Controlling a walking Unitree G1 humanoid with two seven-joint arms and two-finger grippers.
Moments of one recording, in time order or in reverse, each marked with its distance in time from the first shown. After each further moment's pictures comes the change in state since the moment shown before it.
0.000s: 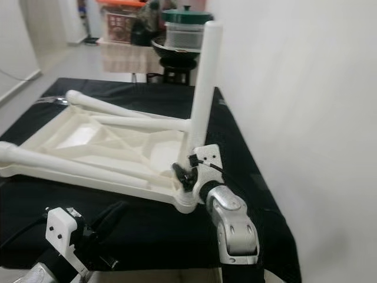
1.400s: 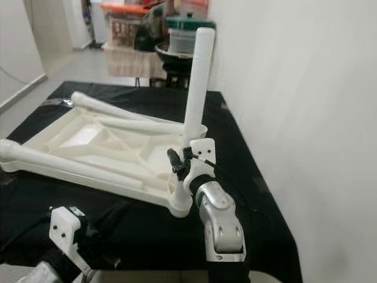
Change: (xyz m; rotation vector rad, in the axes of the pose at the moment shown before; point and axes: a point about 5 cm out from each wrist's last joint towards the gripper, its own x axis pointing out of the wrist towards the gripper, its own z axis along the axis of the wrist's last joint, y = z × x) left arm 0.002 0.001 -0.002 -0.005 0.002 0.009; right arm 0.008 0.008 -0.002 -0.005 -0.108 -0.156
